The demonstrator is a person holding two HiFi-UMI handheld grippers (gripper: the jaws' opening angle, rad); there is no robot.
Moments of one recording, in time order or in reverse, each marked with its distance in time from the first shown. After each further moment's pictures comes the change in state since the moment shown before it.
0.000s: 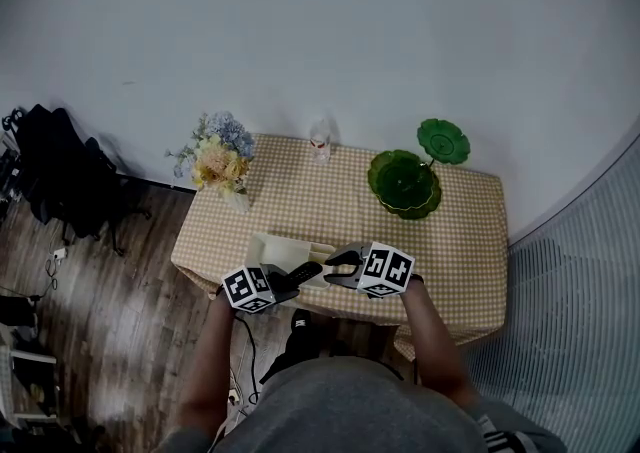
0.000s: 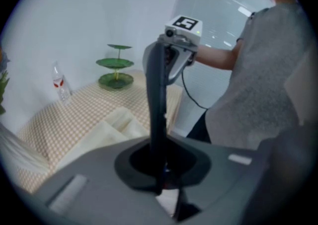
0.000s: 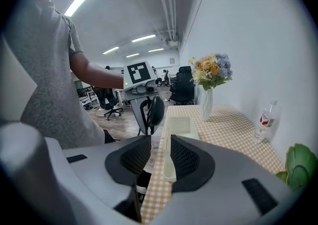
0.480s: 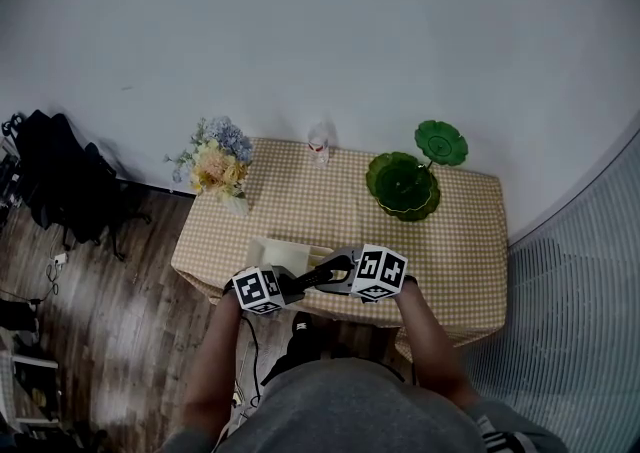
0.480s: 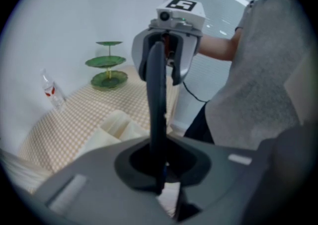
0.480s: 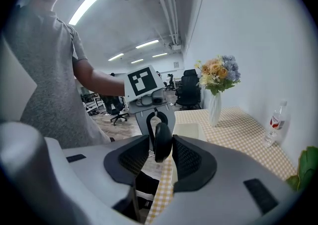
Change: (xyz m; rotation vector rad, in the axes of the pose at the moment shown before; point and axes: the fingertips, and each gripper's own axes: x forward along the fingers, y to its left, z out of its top) left arm 0.015 -0.001 0.008 0.086 0.086 -0.019; right arm 0.008 0.012 0.020 0.013 -0.059 0.077
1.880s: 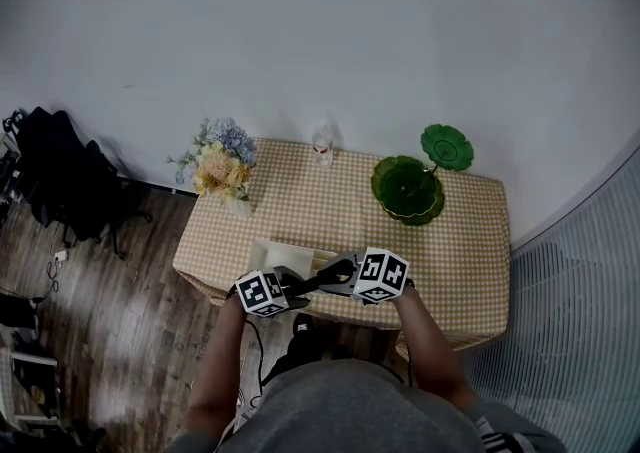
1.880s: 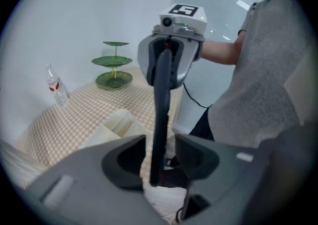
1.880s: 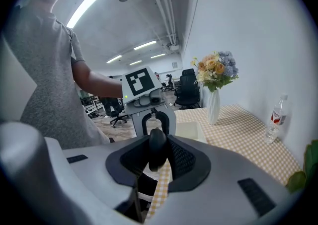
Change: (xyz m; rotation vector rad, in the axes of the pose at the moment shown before) left arm 0.004 0.011 -0.003 -0.046 -0.046 0.021; right arm 0.008 -0.012 -0.006 0.031 -0.009 0.005
